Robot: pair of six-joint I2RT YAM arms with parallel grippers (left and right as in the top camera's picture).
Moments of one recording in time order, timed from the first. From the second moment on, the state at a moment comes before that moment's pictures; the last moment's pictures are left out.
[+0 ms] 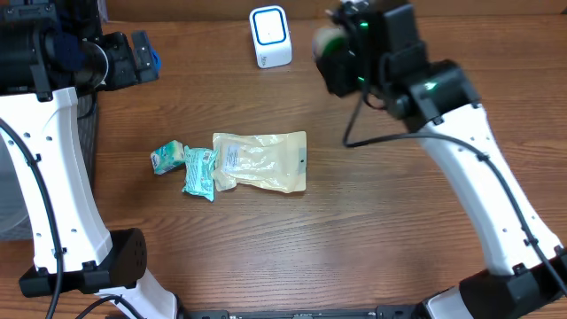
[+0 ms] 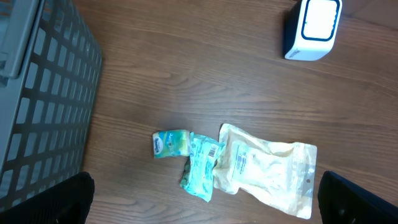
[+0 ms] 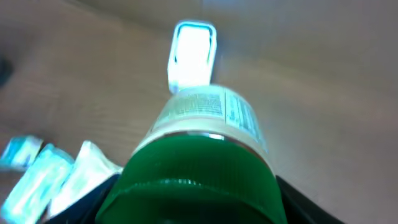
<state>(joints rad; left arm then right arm) 0.08 1.86 2.51 -1.69 0.04 -0.20 0.38 1.67 1.79 -0.91 -0.04 0.06</state>
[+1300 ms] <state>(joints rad) 0.08 1.86 2.51 -1.69 0.04 -0.20 -0.24 1.96 1.57 -1.03 -0.14 0.21</state>
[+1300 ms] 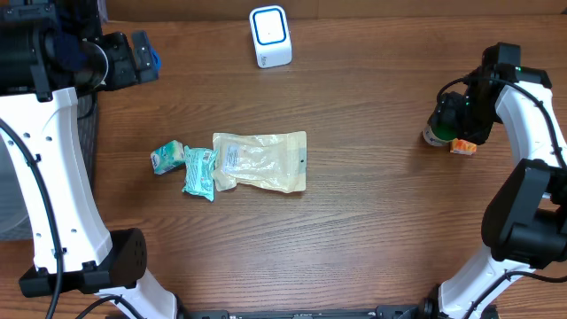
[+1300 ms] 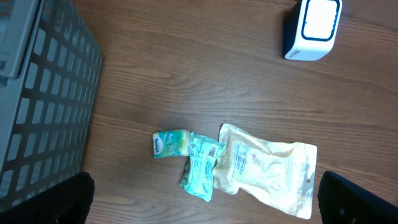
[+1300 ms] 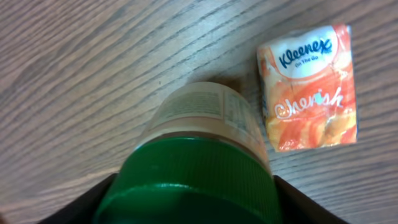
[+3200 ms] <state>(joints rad) 0.08 1.86 2.51 -1.69 0.04 -0.20 0.52 1.95 1.55 -0.98 -0.35 0.06</state>
